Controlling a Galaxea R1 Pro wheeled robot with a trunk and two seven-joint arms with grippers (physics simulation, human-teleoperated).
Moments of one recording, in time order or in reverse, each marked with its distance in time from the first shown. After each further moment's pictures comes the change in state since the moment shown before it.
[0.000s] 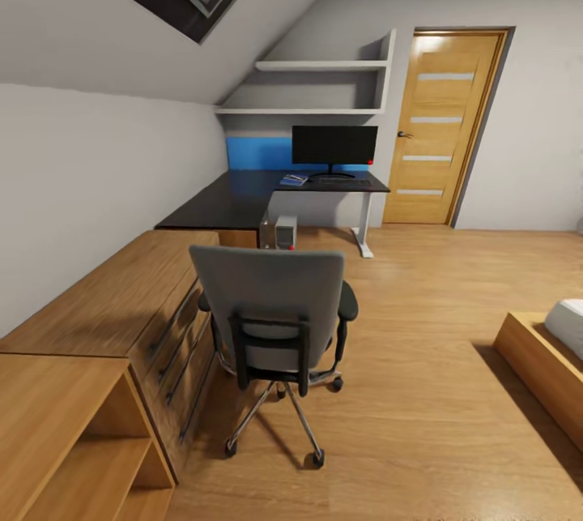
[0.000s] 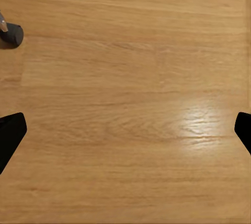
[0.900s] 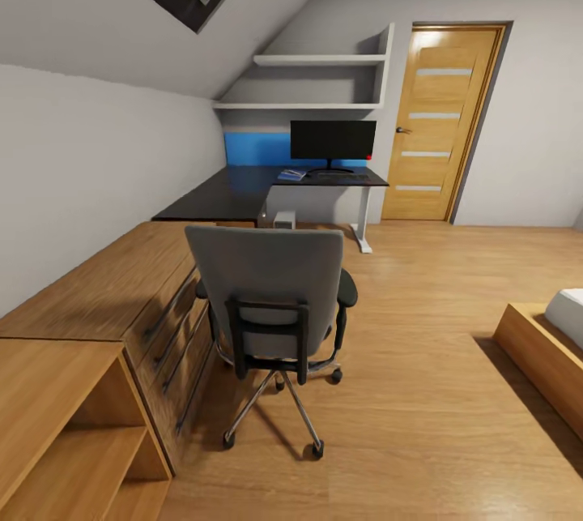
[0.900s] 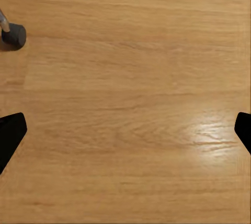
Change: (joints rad) left arm 0.000 -0.034 -0.004 -0.177 -0.015 0.114 0.002; right arm -0.002 0.004 0.001 -0.067 0.002 0.030 -0.005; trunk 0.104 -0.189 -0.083
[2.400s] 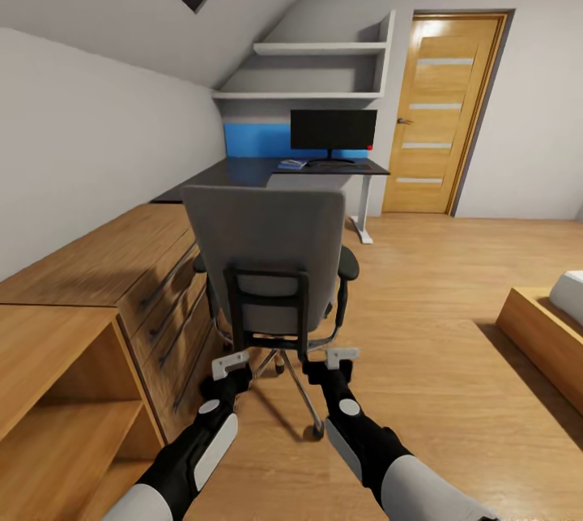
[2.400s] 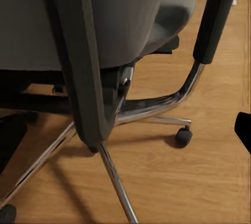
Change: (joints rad) left arm -0.499 -0.047 0.002 -0.422 -0.229 0.325 0.200; right arm -0.450 0.208 0.089 -0.410 0.056 0.486 -0.069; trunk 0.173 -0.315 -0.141
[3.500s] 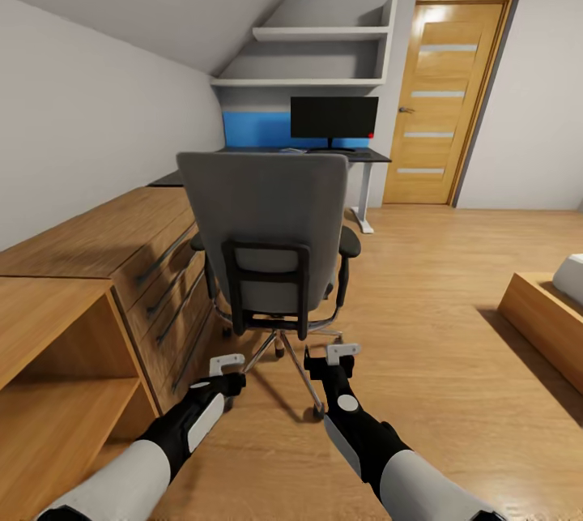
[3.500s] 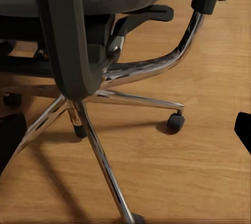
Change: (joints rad) left arm -0.163 0.038 0.011 0.271 0.014 0.196 -0.174; right arm -0.016 0.000 0.020 0.002 0.015 0.004 -0.050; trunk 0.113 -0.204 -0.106
